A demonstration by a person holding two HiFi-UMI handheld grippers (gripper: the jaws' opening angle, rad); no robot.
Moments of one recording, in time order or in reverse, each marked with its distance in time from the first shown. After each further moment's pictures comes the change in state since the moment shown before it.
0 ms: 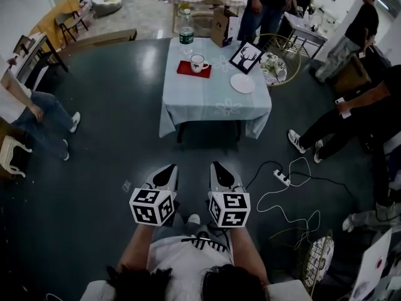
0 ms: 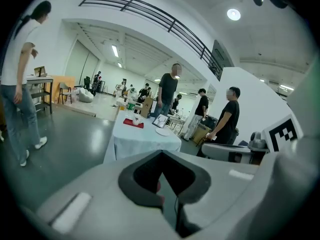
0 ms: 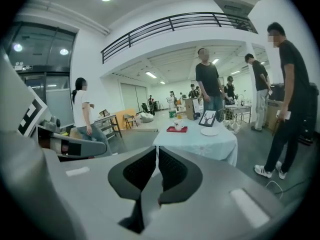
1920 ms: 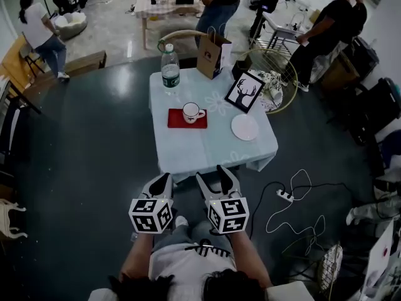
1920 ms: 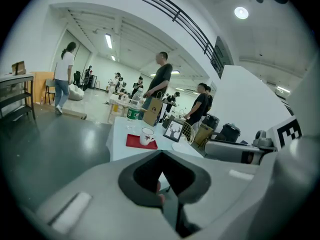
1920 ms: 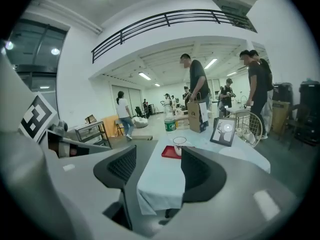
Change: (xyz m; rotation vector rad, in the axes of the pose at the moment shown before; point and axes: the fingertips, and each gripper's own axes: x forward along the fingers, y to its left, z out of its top) left arm 0.216 0.170 0.171 0.030 0.063 -0.077; right arm 0.272 -0.030 0.140 0.042 -0.045 -0.056
